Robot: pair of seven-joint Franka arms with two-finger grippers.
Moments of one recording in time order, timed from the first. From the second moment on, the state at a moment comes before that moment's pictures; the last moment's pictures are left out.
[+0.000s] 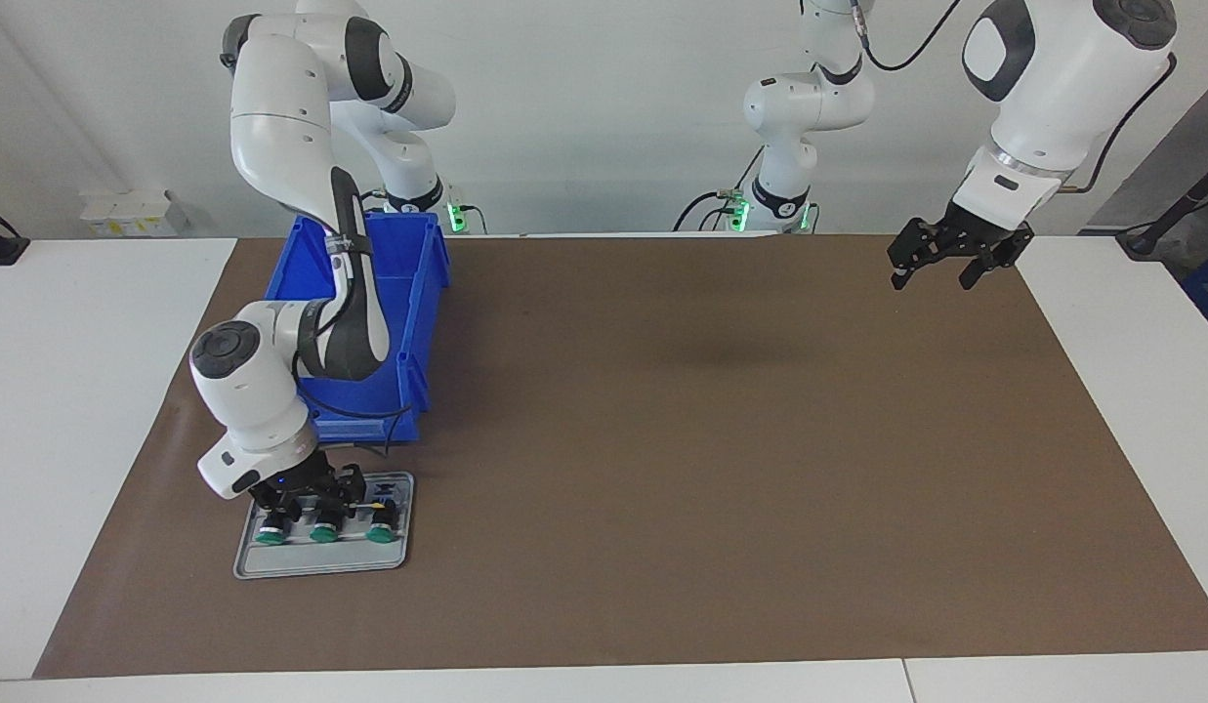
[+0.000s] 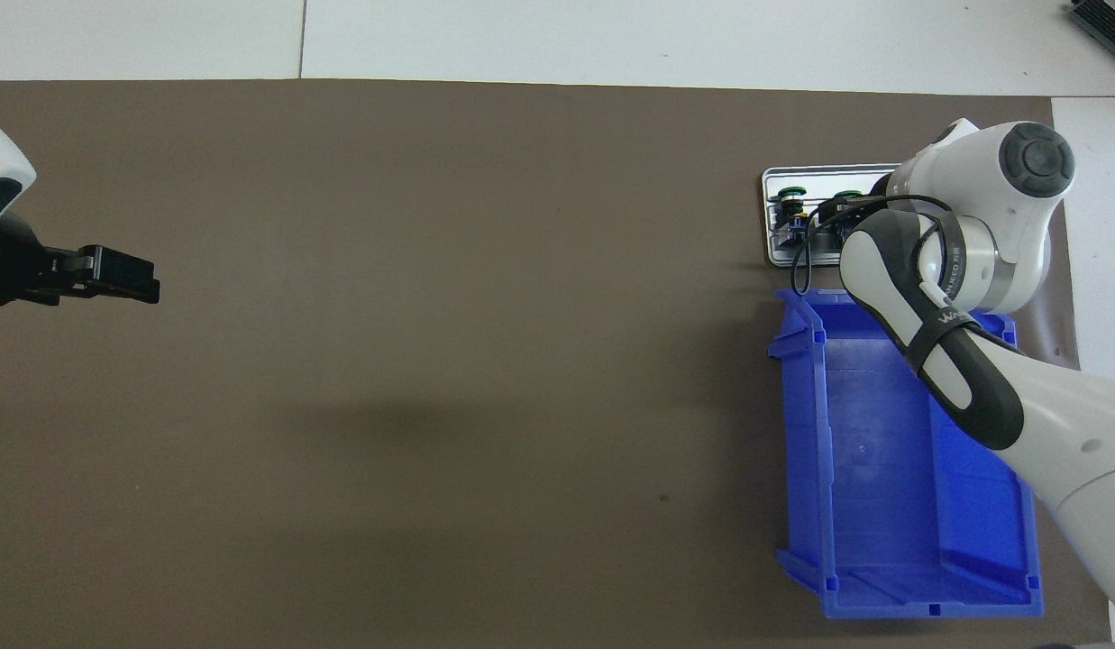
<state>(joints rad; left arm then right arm) 0.03 -0.02 -0.09 -1.66 -0.04 1.65 -0.01 0.00 0.58 -0.05 -1.65 0.03 2.40 -0.10</state>
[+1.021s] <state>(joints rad) 0.03 -0.02 -0.09 -1.66 -0.04 1.65 -0.01 0.07 0.50 -0.05 -1.30 0.02 1.92 0.34</state>
